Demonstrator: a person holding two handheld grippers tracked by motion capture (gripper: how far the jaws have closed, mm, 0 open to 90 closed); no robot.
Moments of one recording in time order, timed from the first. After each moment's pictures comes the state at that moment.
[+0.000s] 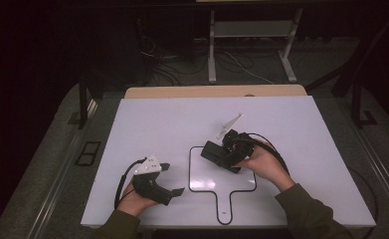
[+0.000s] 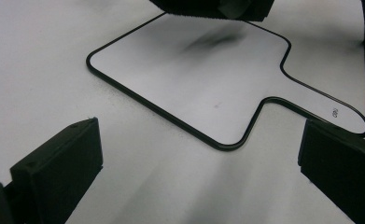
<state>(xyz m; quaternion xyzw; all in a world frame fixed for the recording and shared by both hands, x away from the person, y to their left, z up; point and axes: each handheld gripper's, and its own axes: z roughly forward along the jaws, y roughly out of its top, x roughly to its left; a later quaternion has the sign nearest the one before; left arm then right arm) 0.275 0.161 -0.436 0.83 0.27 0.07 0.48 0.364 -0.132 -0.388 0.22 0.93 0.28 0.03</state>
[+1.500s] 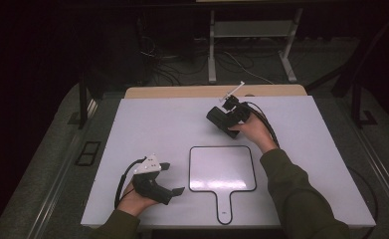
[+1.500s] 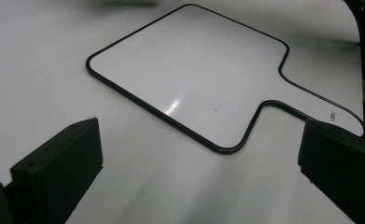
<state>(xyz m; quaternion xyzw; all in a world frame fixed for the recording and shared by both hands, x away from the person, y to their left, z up) 0.276 0.162 -0.435 0.83 0.27 0.06 0.48 0.485 -0.142 -0.397 0.34 0.90 0.28 0.08</state>
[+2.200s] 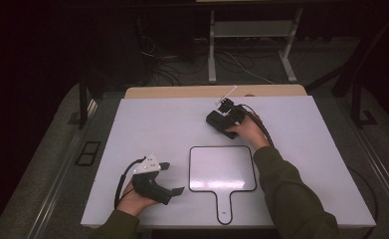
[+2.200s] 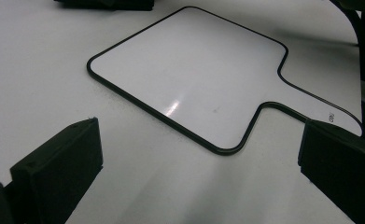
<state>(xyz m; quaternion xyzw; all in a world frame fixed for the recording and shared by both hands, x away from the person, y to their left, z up) 0.276 0.162 -0.434 0.83 0.27 0.06 0.48 0.505 -0.133 -0.427 0.34 0.91 0.24 0.09</state>
